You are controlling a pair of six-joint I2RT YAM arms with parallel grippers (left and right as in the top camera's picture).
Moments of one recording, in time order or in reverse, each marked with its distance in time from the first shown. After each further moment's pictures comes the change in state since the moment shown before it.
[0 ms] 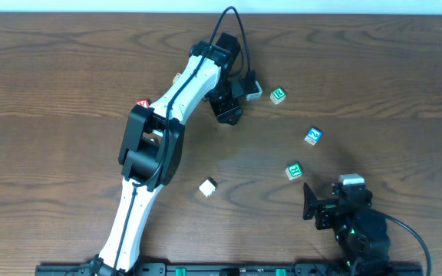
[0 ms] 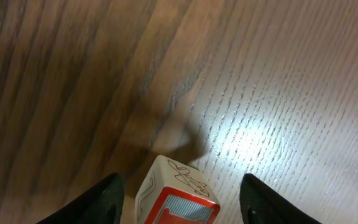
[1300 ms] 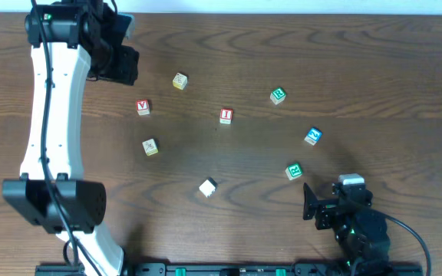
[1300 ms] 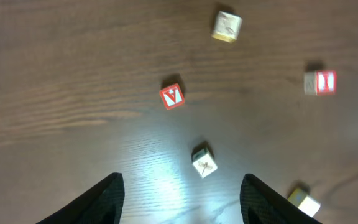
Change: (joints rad) left arm 0.445 -0.521 -0.005 -0.274 -0.213 -0.589; right arm 0.000 0.000 0.000 0.000 0.000 0.000
